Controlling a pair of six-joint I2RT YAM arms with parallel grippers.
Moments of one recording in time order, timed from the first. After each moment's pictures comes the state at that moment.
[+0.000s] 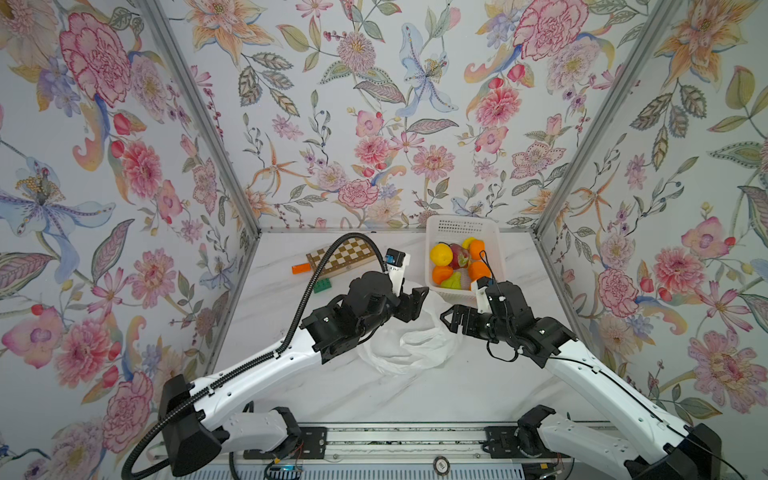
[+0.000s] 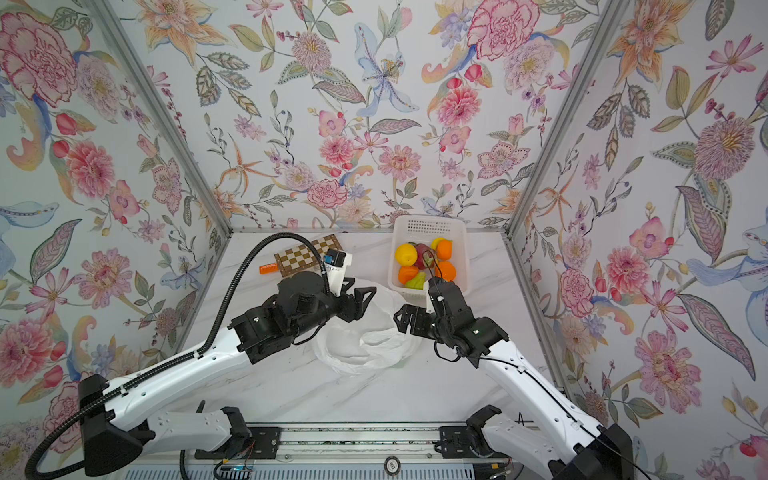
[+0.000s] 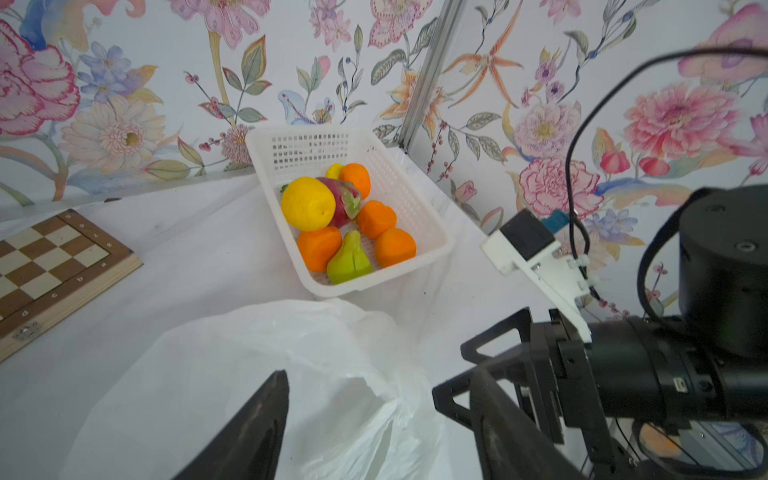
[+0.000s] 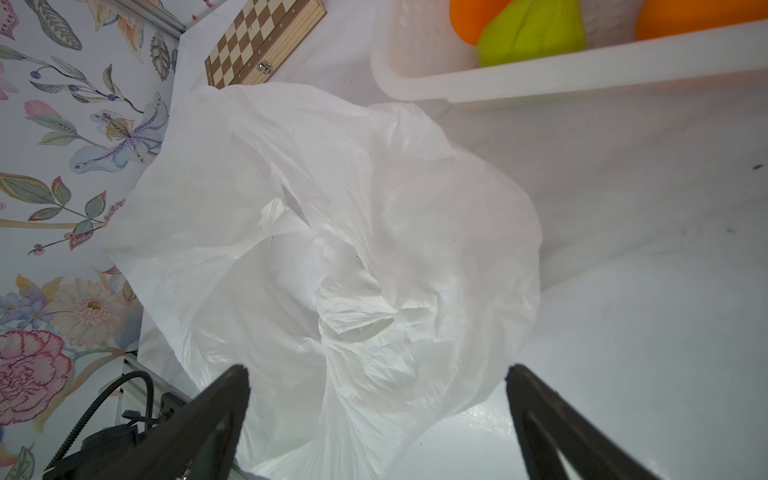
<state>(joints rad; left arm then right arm) -0.97 1.24 1.12 -0.26 -0.19 -0.37 0.58 1.03 0.85 -0.61 -0.15 0.67</state>
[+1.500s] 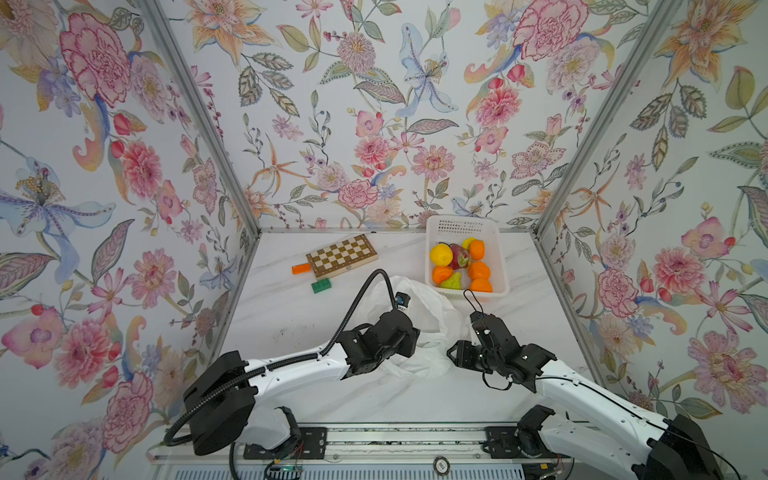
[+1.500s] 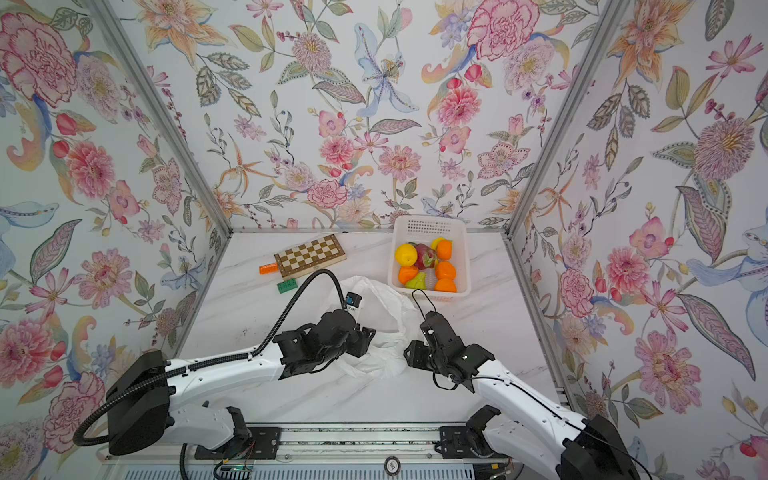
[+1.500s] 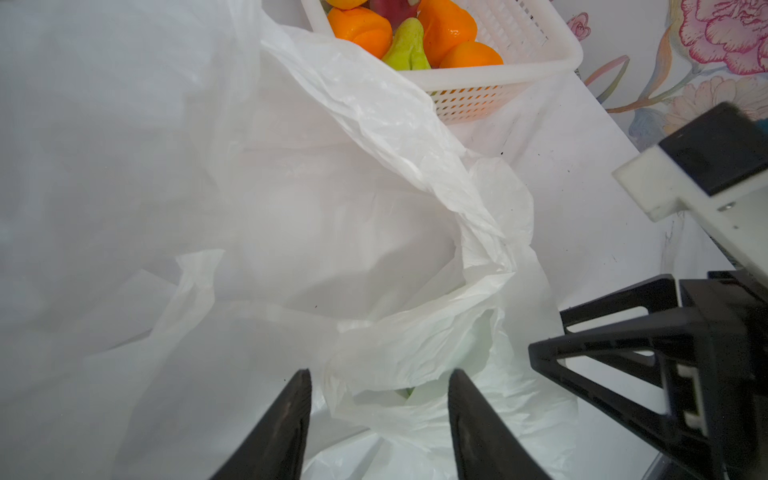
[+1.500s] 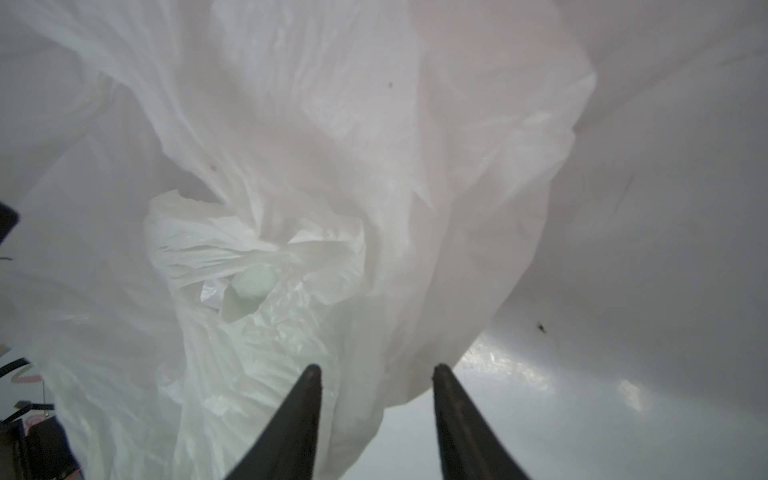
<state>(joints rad) -1.02 1.41 0.85 -0.14 -0.23 -0.52 0.65 0.97 0.54 -0.49 -0.13 0.76</state>
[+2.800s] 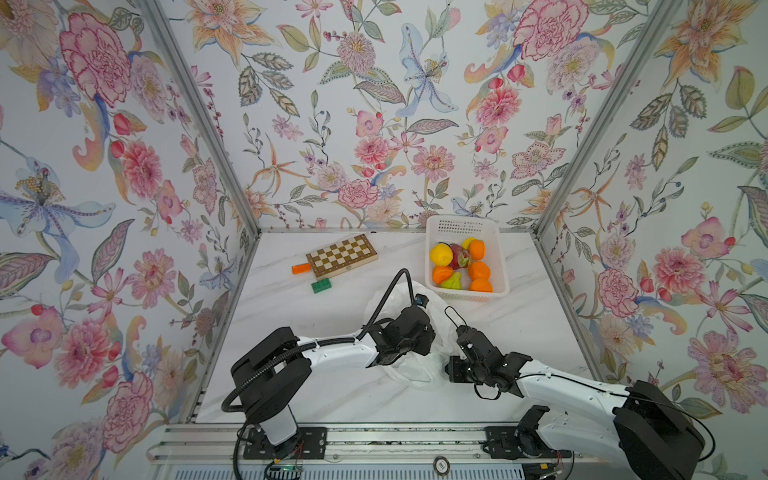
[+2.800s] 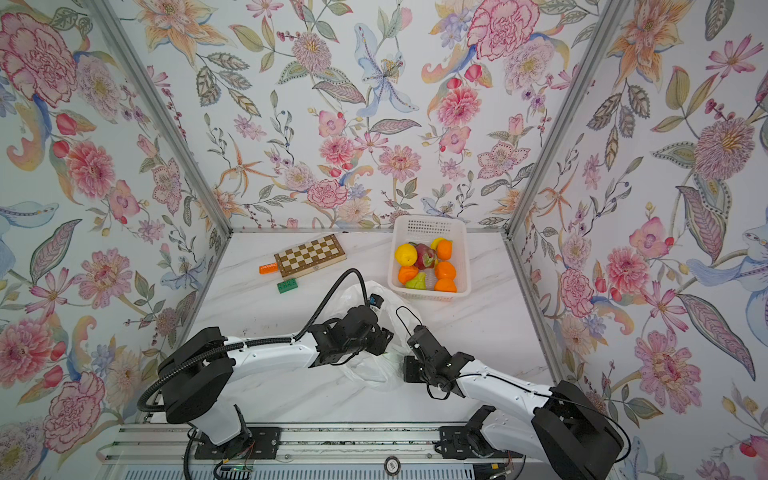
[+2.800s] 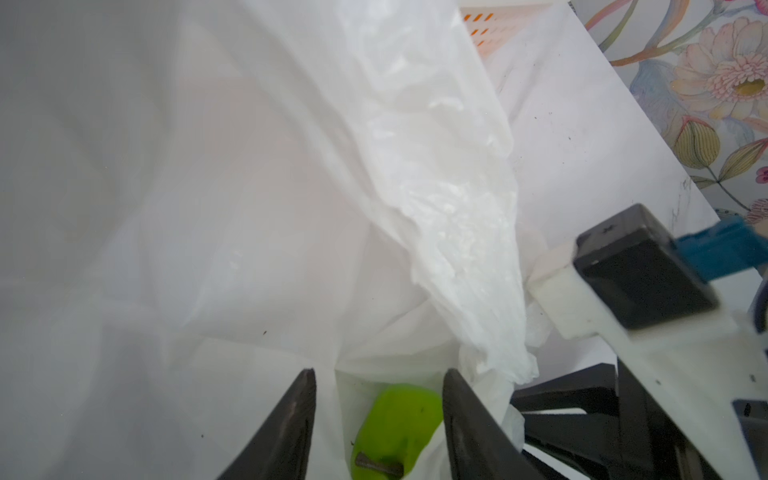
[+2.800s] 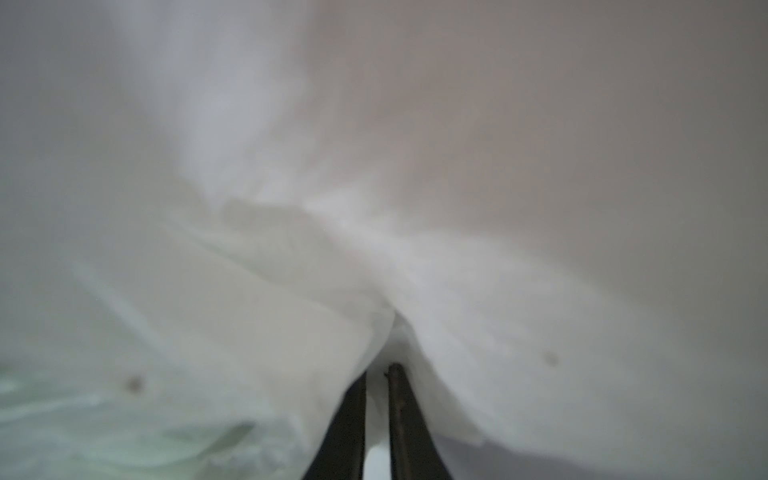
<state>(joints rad) -1.00 1.68 0.97 -0.03 -0.08 -0.51 0.76 1.14 0.39 -0.28 -0.07 0.71</state>
